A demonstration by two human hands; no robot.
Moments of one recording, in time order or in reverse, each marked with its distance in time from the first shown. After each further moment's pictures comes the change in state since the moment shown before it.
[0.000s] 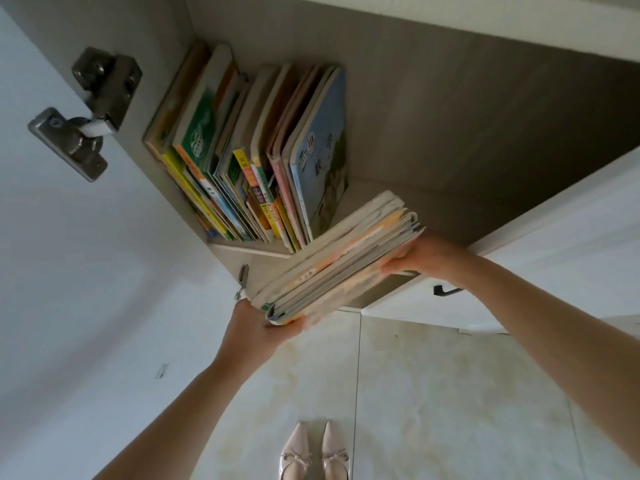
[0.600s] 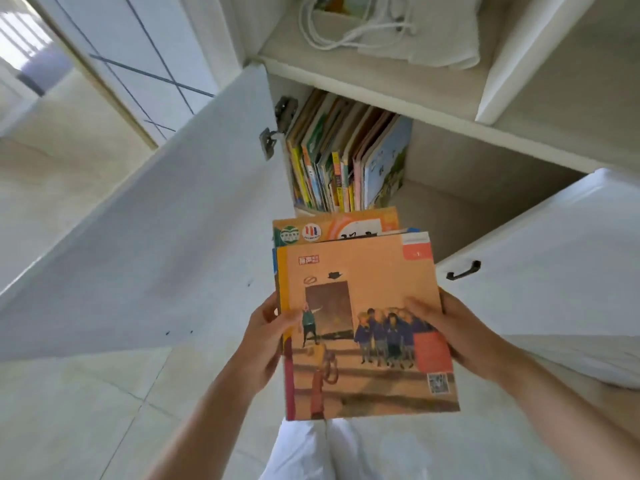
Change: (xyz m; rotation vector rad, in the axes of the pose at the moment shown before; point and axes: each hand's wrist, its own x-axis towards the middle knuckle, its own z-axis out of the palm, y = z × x) left_hand -0.179 0.146 -0.043 -0.695 0.130 -0.497; right_hand -0.217 -0.078 0.039 0.784 -0.281 0.077
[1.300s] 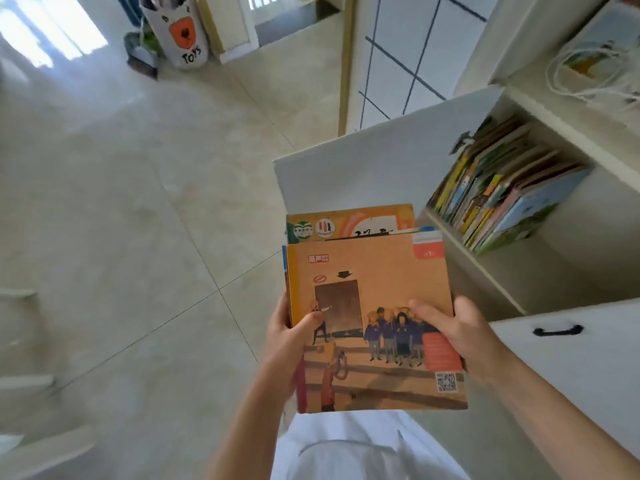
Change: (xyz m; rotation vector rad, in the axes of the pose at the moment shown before) left_hand -0.236 -0.040 -0.014 -0.341 0.700 0.109; right_hand -0.084 0.002 0.156 -0.364 -0.175 -0.068
